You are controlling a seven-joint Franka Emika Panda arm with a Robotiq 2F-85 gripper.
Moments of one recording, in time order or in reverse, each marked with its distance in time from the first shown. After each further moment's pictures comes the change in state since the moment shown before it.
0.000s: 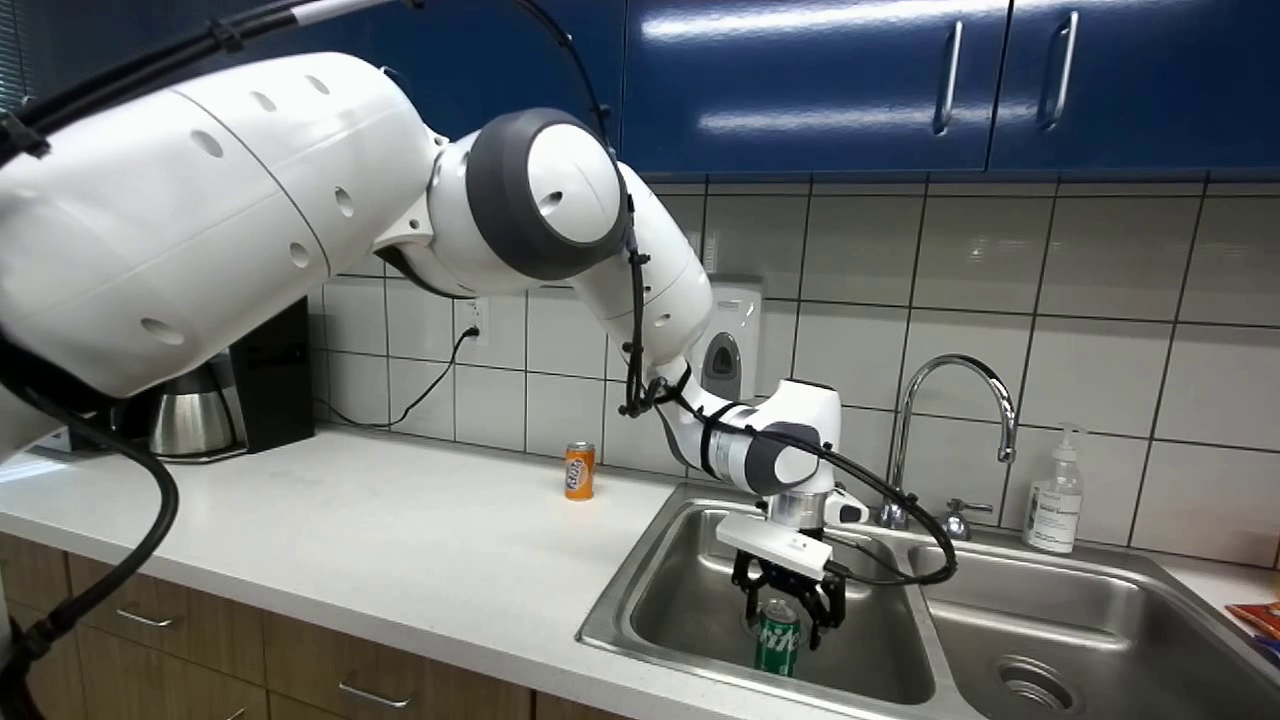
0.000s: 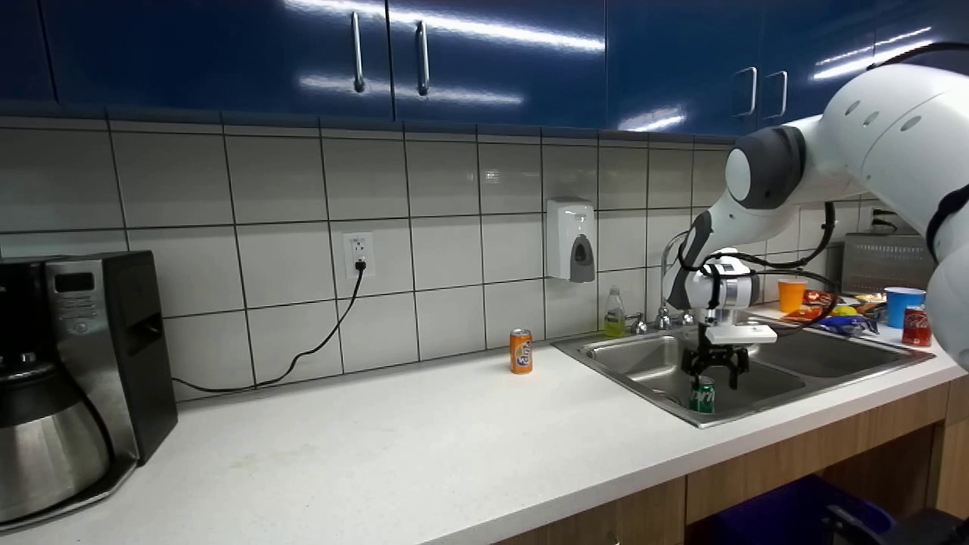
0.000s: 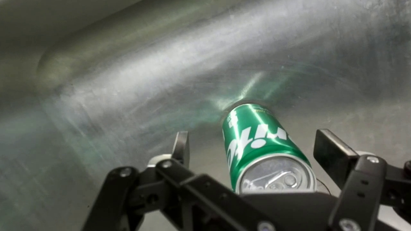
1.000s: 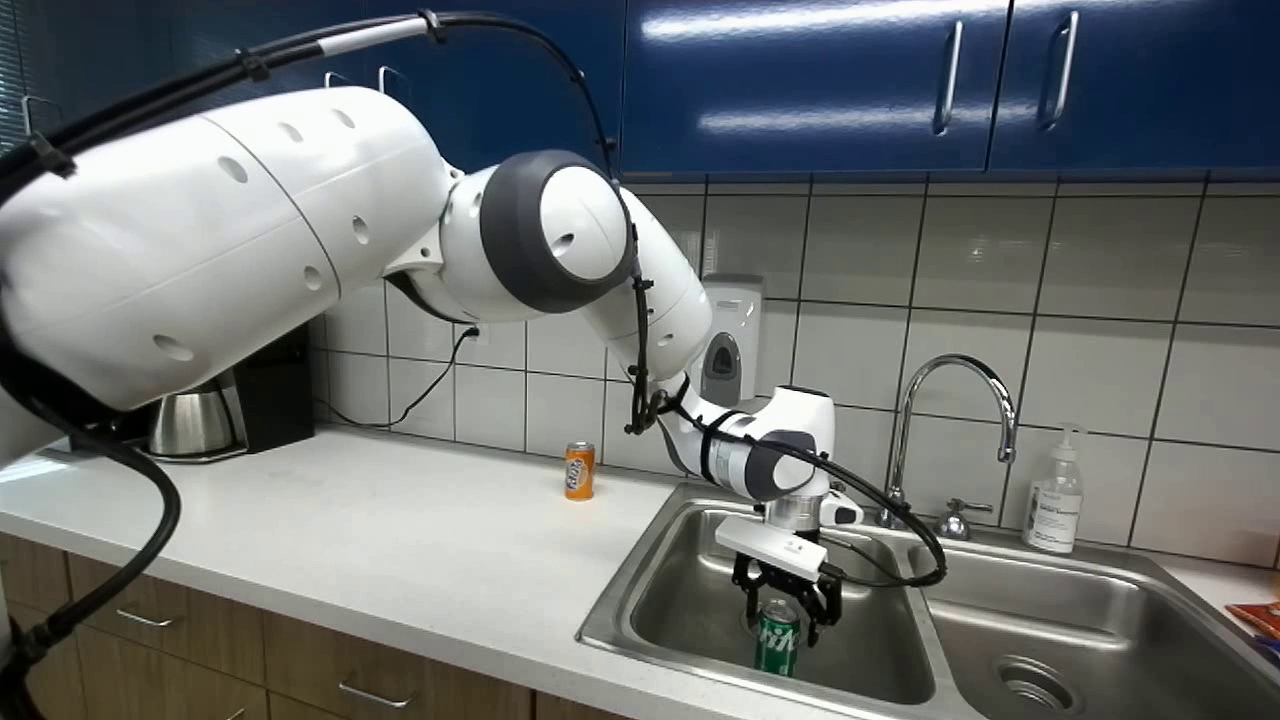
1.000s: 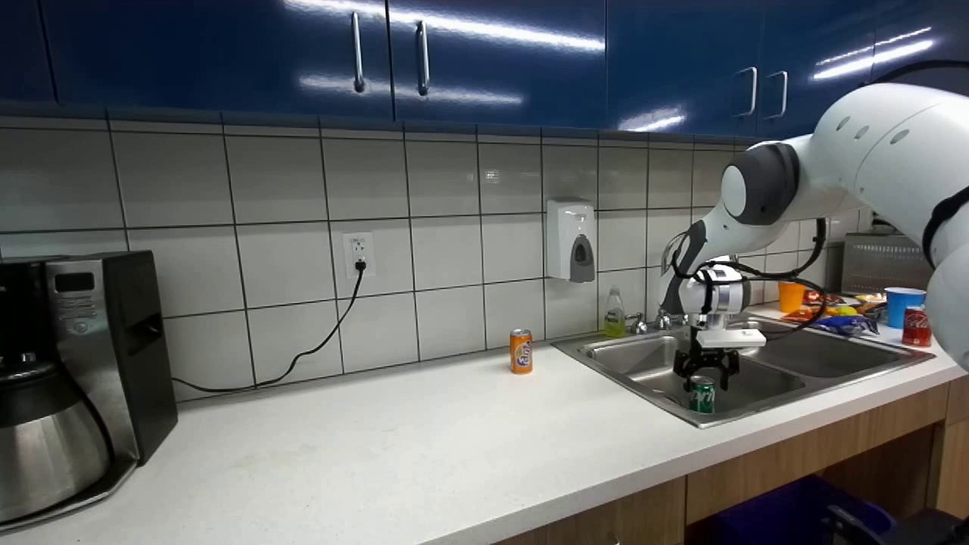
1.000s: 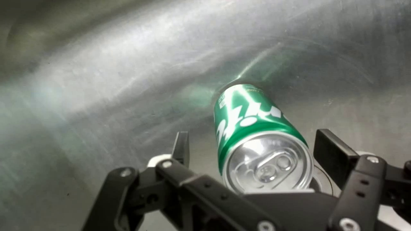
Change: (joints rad) arm 0.000 0.067 0.014 0.092 -0.010 0.002 0.035
